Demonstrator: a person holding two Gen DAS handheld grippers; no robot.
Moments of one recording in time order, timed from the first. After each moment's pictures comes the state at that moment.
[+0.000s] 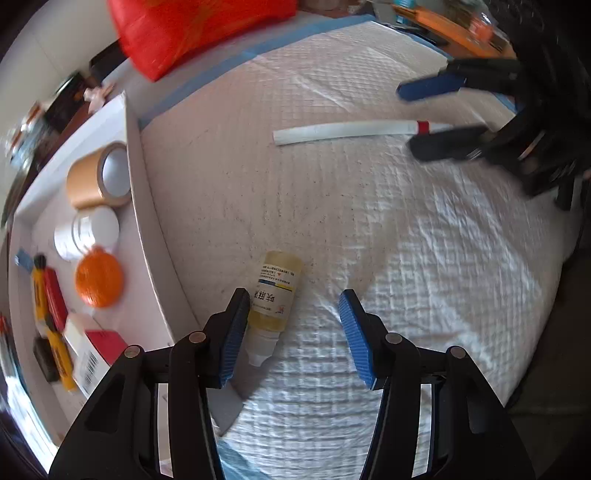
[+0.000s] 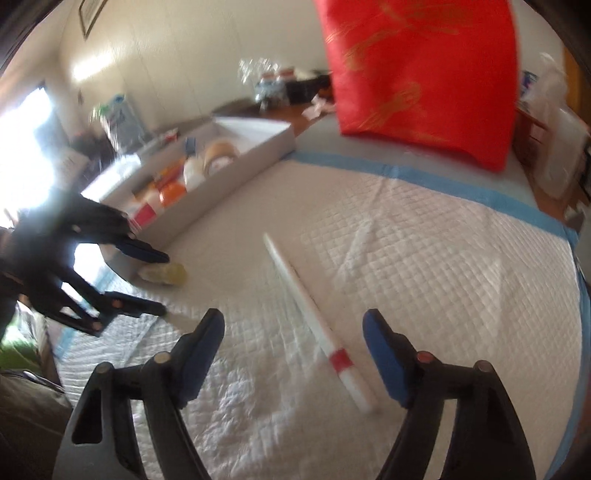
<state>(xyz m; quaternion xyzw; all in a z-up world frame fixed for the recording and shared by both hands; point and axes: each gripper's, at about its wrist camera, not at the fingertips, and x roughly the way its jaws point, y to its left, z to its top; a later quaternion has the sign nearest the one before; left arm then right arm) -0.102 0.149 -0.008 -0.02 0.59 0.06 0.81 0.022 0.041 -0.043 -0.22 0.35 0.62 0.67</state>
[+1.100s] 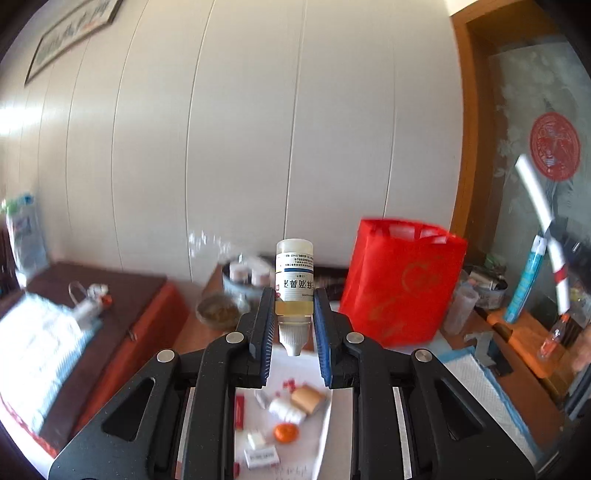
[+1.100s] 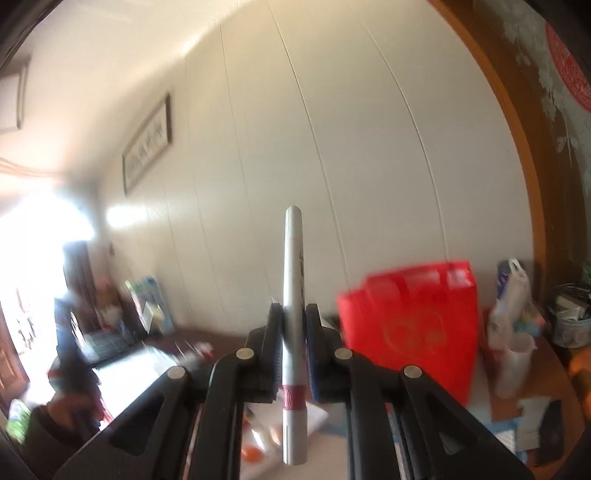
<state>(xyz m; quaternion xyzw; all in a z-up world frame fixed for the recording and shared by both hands) -0.244 0.194 0.263 -0.11 0.14 0.39 0.90 0.005 -0.035 0.226 0.09 0.07 0.66 0.74</state>
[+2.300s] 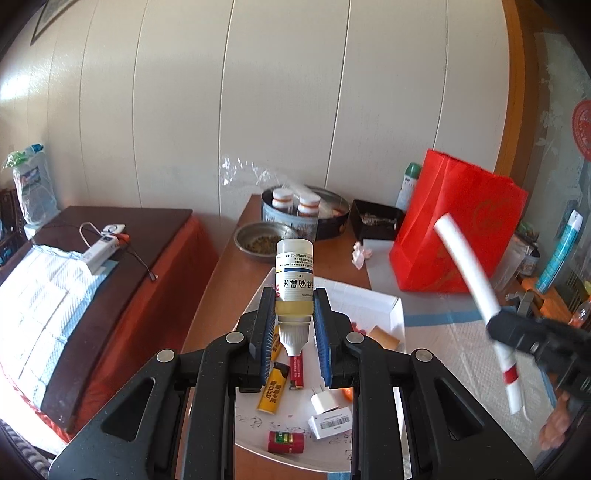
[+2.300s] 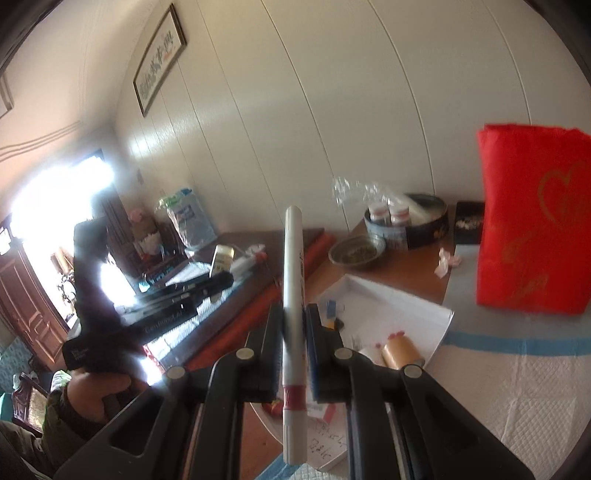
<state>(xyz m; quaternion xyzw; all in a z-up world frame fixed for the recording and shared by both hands) -0.267 0.271 0.173 -0.17 0.23 0.41 0.87 -0.102 0.123 0.124 -0.04 0.25 0.71 0.65</state>
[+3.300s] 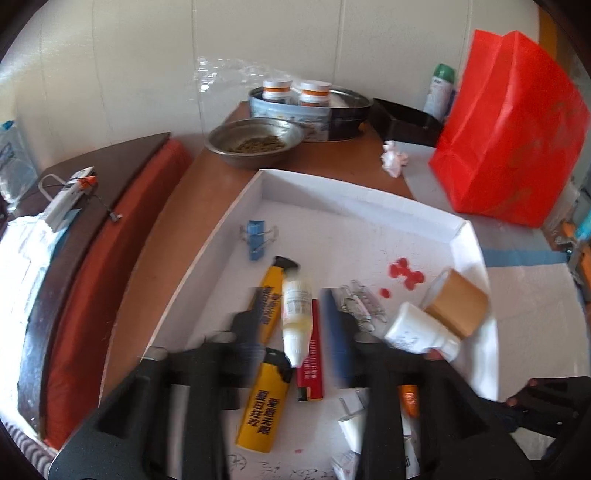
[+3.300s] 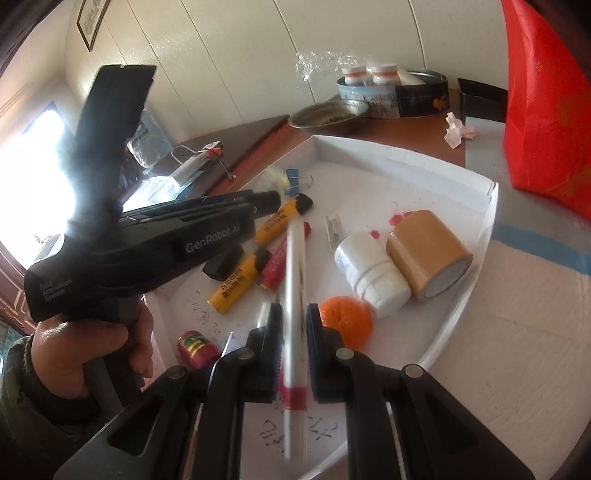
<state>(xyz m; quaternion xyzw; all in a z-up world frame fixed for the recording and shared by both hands) -0.184 0.348 0.038 -0.20 0.37 0.40 0.82 -0.112 0.206 -0.005 -0.16 0.38 0.65 0.63</state>
